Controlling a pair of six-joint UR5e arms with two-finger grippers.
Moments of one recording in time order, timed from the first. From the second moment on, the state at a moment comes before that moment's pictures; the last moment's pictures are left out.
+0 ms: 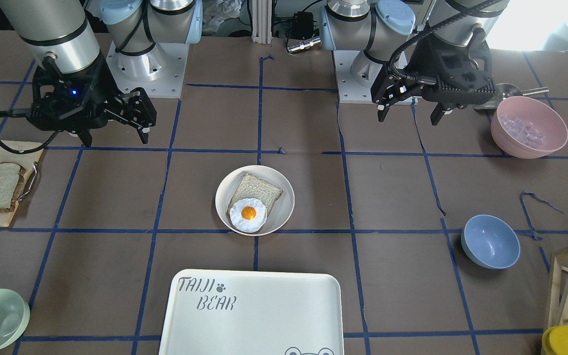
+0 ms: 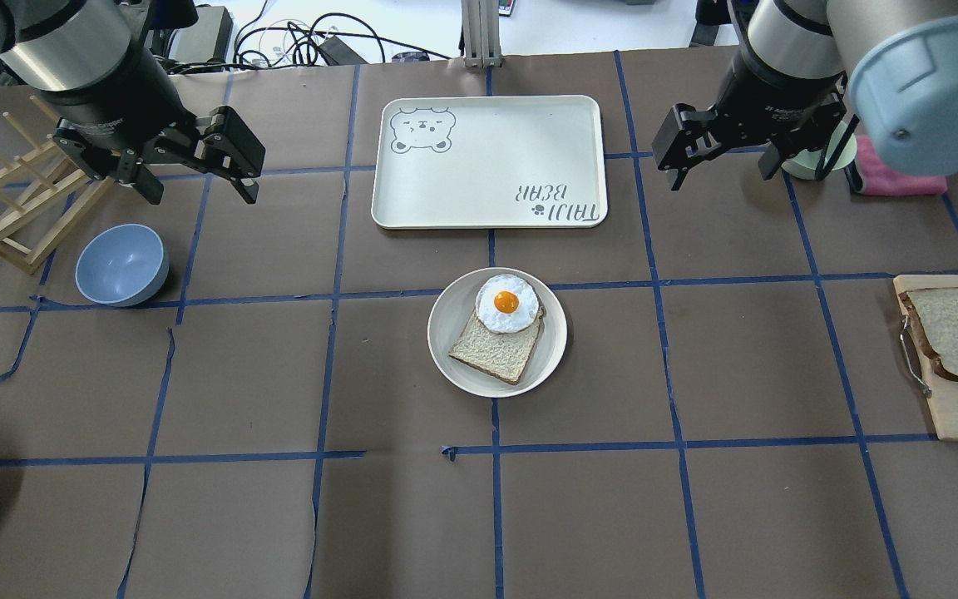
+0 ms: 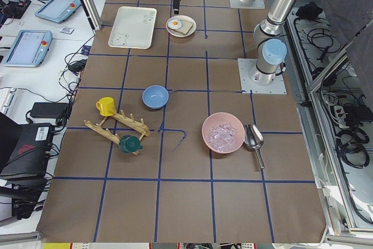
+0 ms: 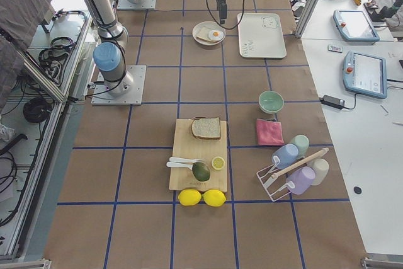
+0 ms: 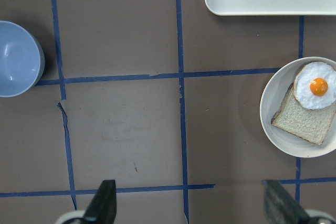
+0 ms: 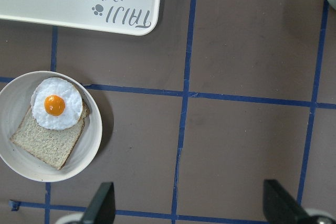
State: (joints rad) left arm -1.54 -1.54 -1.54 -1.61 1.56 0.07; right arm 1.58 -1.56 1.59 -1.68 -1.56 -0.08
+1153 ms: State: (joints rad) left arm -1.54 -1.54 -1.54 -1.61 1.56 0.07; right arm 1.58 -1.56 1.55 -1.63 -1.57 -0.09
